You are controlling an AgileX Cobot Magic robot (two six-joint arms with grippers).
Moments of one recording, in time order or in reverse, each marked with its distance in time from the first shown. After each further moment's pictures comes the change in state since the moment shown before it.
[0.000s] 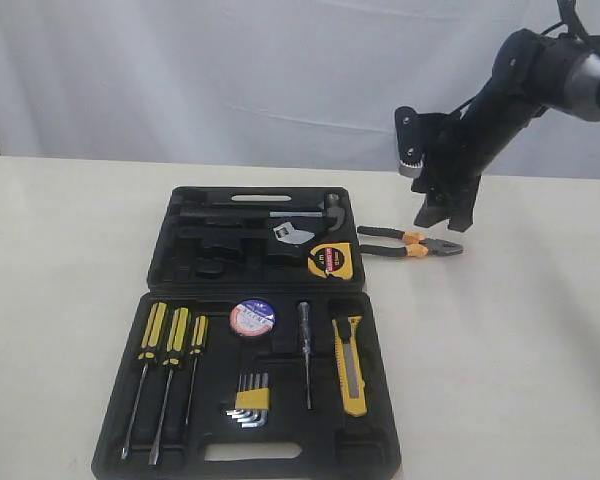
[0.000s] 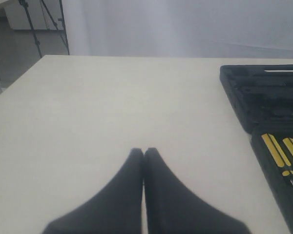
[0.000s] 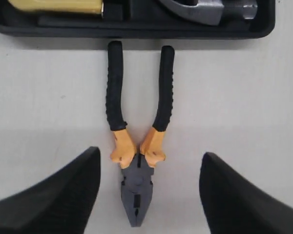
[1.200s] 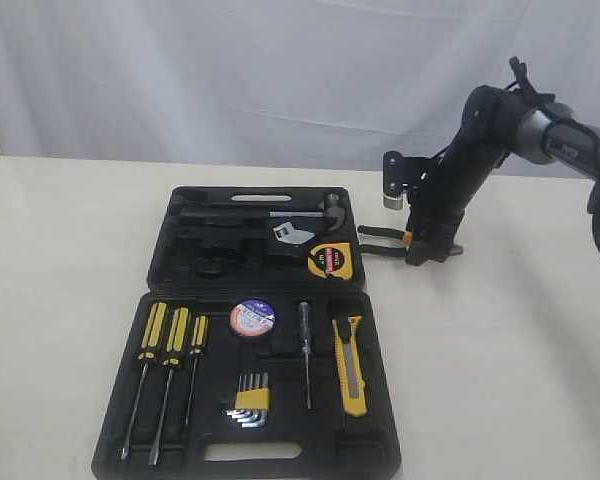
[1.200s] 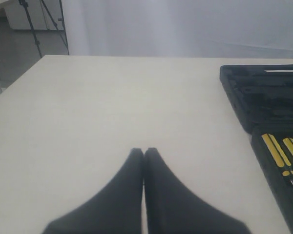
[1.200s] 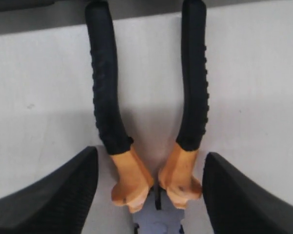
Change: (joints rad) left arm 0.000 0.000 0.000 0.000 0.000 0.000; right arm 0.000 0.246 -0.209 -0.036 0.094 0.155
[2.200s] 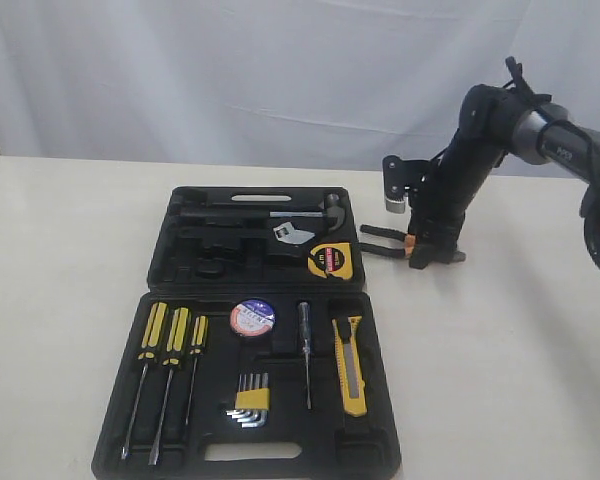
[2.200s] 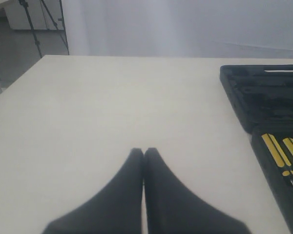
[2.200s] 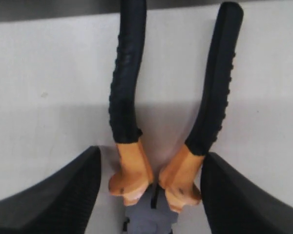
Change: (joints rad) left arm 0.000 0.000 0.000 0.000 0.000 0.000; right arm 0.000 0.033 -0.059 -0.033 0.087 -0.031
